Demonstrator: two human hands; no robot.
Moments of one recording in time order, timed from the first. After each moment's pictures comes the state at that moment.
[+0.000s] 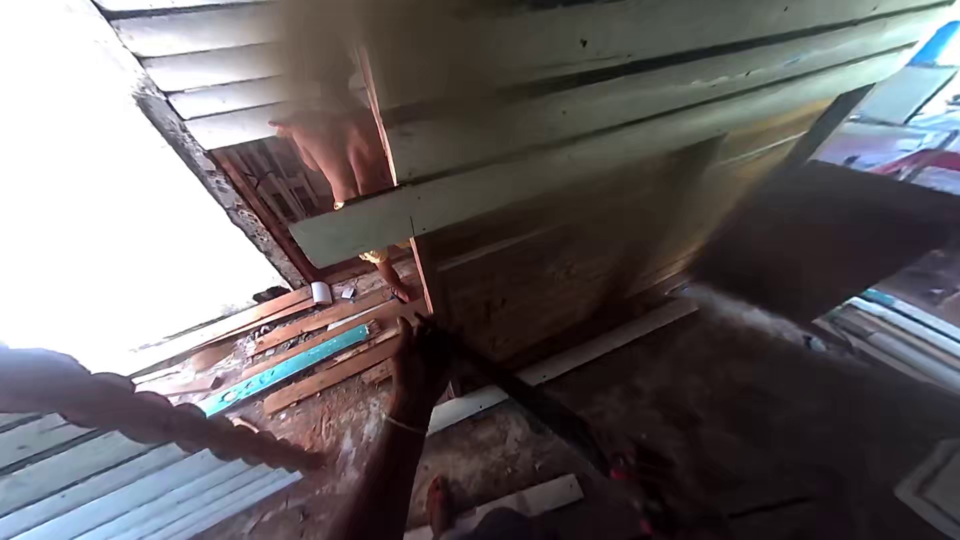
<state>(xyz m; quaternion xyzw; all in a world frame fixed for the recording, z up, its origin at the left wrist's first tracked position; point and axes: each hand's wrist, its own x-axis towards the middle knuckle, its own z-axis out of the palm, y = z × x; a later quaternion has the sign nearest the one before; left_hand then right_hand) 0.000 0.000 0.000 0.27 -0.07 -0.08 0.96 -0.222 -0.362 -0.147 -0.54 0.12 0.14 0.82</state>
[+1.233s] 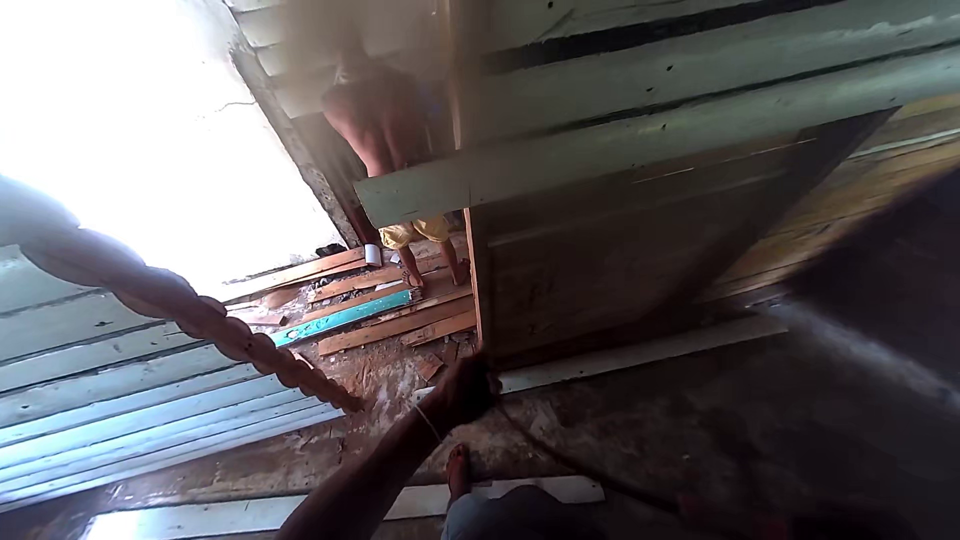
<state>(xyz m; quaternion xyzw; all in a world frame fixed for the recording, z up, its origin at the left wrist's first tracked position) -0.044 0.024 -0.054 0.34 0.11 -0.36 0.86 -0.234 -0.439 -0.032 -0.74 -0.14 0.08 0.65</state>
